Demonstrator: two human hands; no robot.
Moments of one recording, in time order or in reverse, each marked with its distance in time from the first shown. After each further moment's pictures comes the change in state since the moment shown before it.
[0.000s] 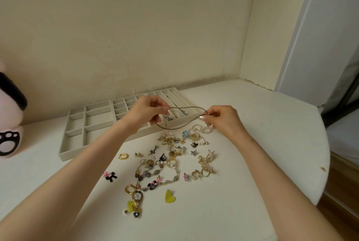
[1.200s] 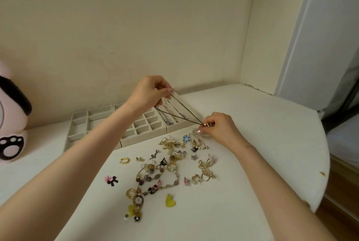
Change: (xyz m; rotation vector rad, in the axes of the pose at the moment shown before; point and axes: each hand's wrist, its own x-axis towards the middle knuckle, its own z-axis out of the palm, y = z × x) left_hand 0.015 0.050 -0.008 0.144 0.117 0.176; right_hand -0.002 0.001 0.006 -0.262 -0.077 -0.073
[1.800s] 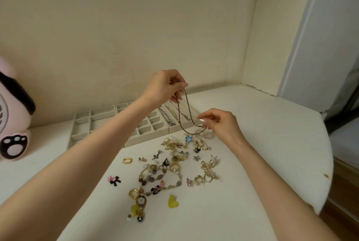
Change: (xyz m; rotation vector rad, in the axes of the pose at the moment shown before) left_hand 0.017 0.010 0.015 -0.044 -0.029 0.111; right_hand -0.004 -0.009 0.000 0.414 0.084 0.009
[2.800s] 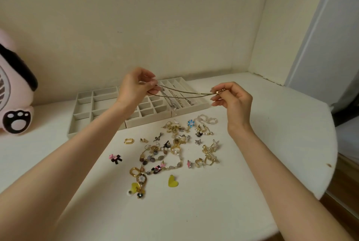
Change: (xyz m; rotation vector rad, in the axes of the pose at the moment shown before) left_hand -0.046 -0.059 -0.026 -0.223 0.291 -0.180; right_hand -0.007 -0.018 0.003 0.497 0.292 -0.082
